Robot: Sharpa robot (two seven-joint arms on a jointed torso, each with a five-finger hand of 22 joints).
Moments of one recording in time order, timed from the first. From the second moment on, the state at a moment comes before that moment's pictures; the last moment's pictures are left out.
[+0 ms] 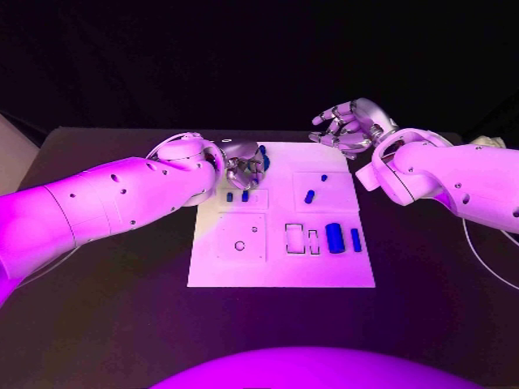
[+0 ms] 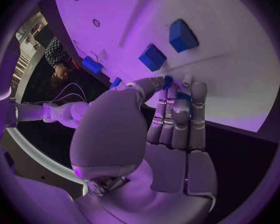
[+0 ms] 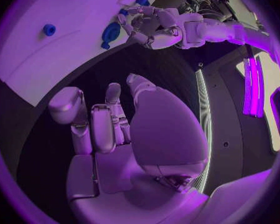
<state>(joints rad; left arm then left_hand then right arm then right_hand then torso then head) 1.29 -0.43 -0.10 1.12 -1.41 -0.07 -0.02 1.42 -0.23 0.62 0.03 0.28 0.90 0.16 0.37 0.34 0.97 0.10 0.51 0.08 1.17 0.04 1.42 0.83 0.17 0.97 0.14 1.14 0.81 1.33 -0.83 -0.15 1.42 -0.74 -0.56 0.10 1.39 -0.19 0.25 0.29 0.30 0.88 0.15 0.17 0.37 1.09 0.06 0.76 0.87 1.47 -0.01 1.33 1.25 0.10 1.39 0.09 0.99 1.12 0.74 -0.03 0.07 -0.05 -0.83</state>
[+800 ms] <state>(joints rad) 1.29 -0.45 -0.11 1.12 -1.41 -0.16 0.01 1.45 -0.20 0.66 -0.04 0.28 0.98 0.14 0.36 0.35 1.05 0.10 0.53 0.08 1.32 0.01 1.47 1.02 0.16 1.08 0.11 1.26 0.97 1.33 -0.84 -0.15 1.42 -0.74 -0.56 0.10 1.39 -0.19 0.25 0.29 0.30 0.88 0.15 0.18 0.37 1.09 0.06 0.76 0.87 1.47 -0.01 1.33 1.25 0.10 1.39 0.09 0.98 1.12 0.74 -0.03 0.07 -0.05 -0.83</state>
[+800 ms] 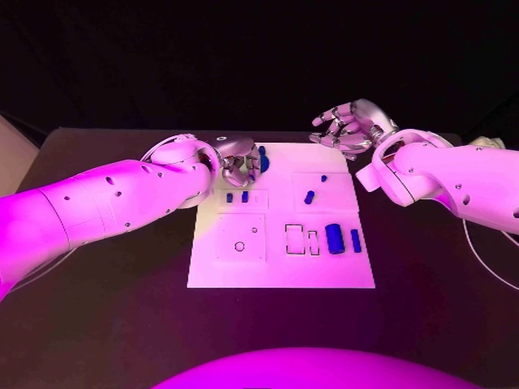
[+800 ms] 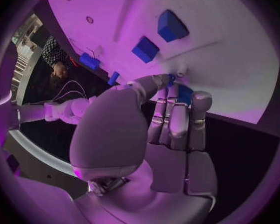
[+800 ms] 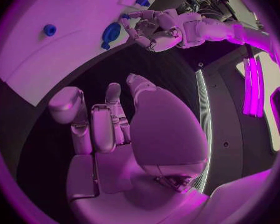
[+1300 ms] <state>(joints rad) 1.29 -0.54 -0.08 1.21 -1.35 -0.19 0.05 1.43 -0.19 0.65 -0.05 0.28 0.98 0.14 0.35 0.35 1.05 0.10 0.53 0.08 1.33 0.01 1.47 1.01 0.16 1.08 0.11 1.26 0.95 1.33 -0.84 -0.15 1.42 -0.74 -0.56 0.10 1.39 -0.19 0.25 0.29 0.30 0.88 0.15 0.18 0.37 1.09 0.07 0.76 0.87 1.47 -0.01 1.33 1.25 0.10 1.39 0.09 0.98 1.12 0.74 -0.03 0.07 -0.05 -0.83</state>
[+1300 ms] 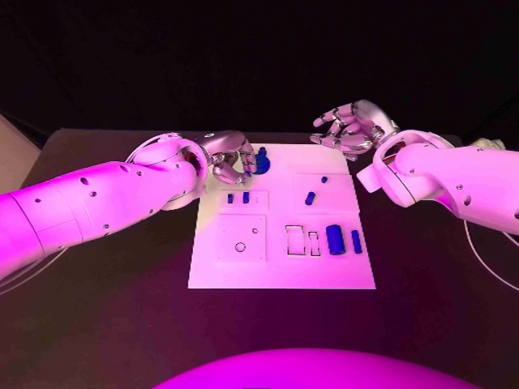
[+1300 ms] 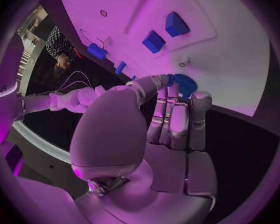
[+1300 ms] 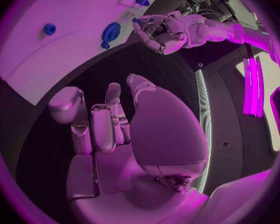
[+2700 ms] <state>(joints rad) 1.29 -0.54 -0.08 1.19 -1.32 -0.11 0.03 1.42 -0.20 0.65 -0.04 0.27 0.98 0.14 0.34 0.35 1.05 0.10 0.52 0.08 1.33 0.01 1.47 1.01 0.16 1.08 0.12 1.26 0.95 1.33 -0.84 -0.15 1.42 -0.74 -0.56 0.10 1.39 -0.19 0.25 0.29 0.30 0.88 0.15 0.18 0.37 1.10 0.07 0.76 0.87 1.47 -0.01 1.33 1.25 0.10 1.39 0.09 0.98 1.12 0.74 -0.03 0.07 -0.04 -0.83</state>
